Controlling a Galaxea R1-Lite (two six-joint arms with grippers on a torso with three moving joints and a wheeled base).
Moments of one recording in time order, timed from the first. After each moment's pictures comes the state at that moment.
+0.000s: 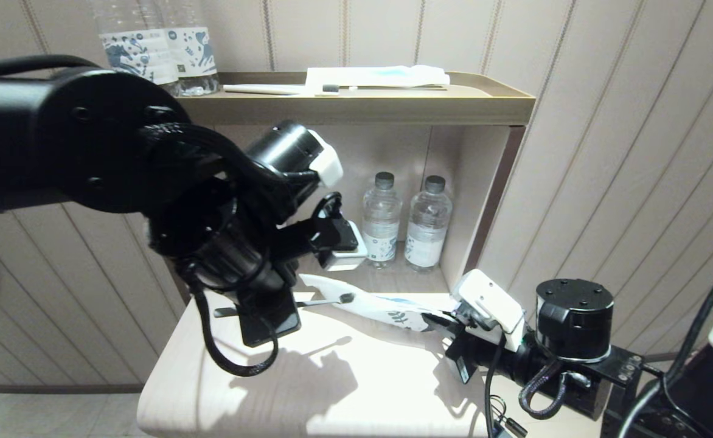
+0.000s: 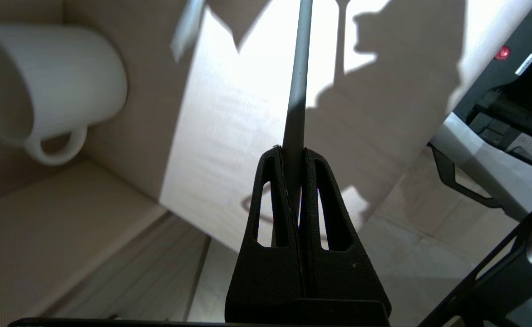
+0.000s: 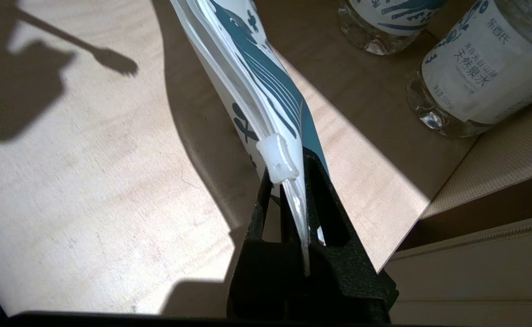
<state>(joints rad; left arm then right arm) -0.80 1.83 -1.68 0.93 0.26 0.55 0.51 1.87 -0.41 -1.22 0.12 -0.33</state>
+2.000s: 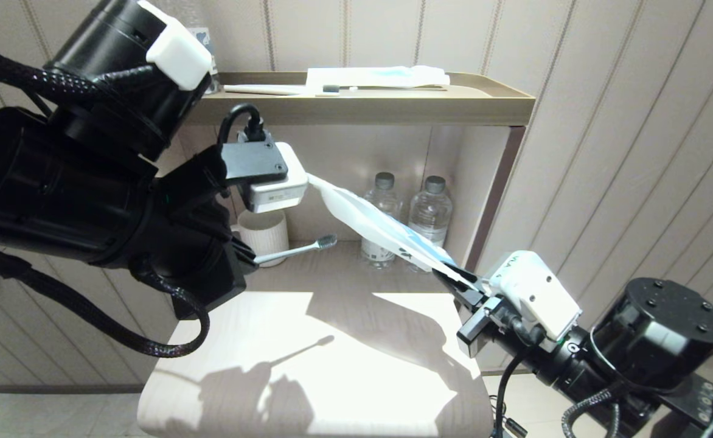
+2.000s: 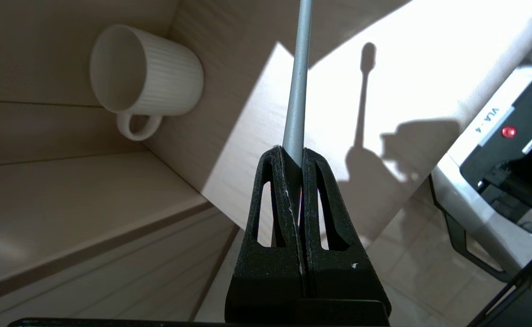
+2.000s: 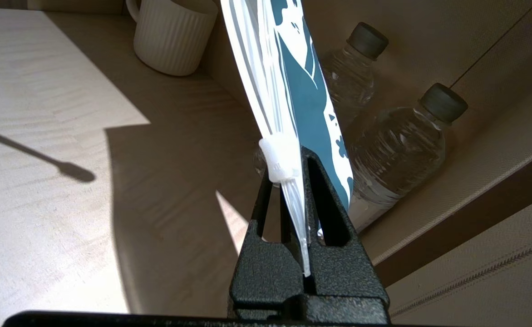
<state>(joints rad) -0.77 1.59 -1.59 0.80 0.23 0.55 0.65 1.73 -0.34 -1.52 -0.05 -0.49</state>
